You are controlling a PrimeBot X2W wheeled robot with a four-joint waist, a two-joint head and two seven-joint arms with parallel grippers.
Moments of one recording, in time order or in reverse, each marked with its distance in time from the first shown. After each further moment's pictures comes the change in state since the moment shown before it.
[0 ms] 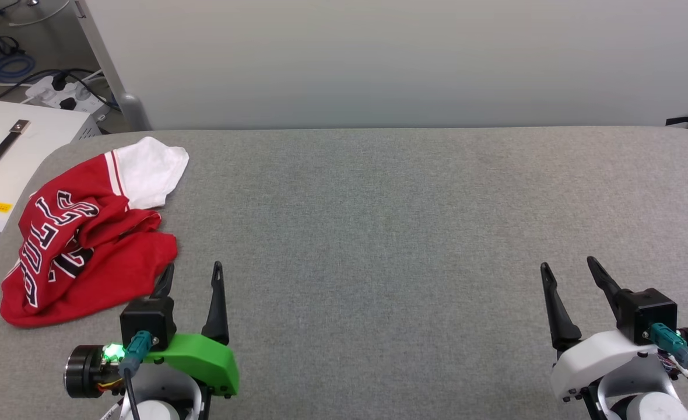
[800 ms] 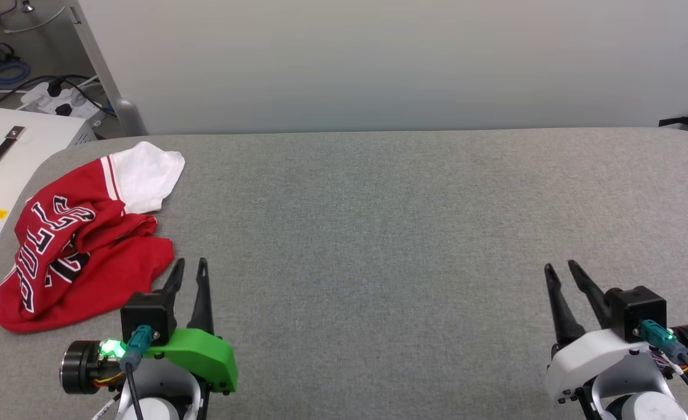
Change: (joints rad) left arm 0.000 0.000 0.000 -0.035 0.026 0.008 0.040; right arm 0.000 0.000 0.017 -0.009 -0.011 0.000 0.039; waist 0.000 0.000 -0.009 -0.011
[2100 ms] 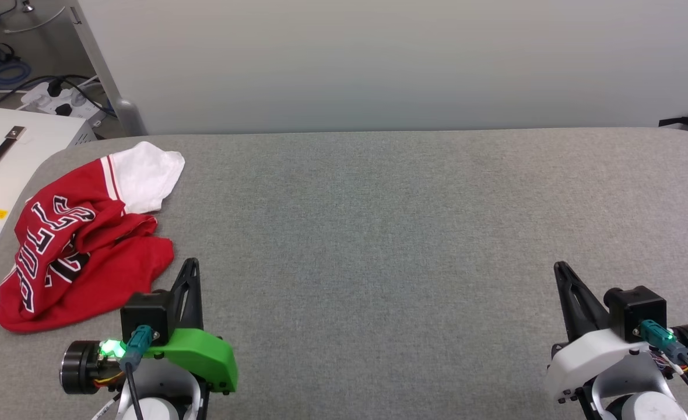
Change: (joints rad) left arm 0.000 0.000 0.000 0.000 0.000 0.000 0.000; right arm 0.000 0.000 0.000 -0.001 -0.002 0.000 0.000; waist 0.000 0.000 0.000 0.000
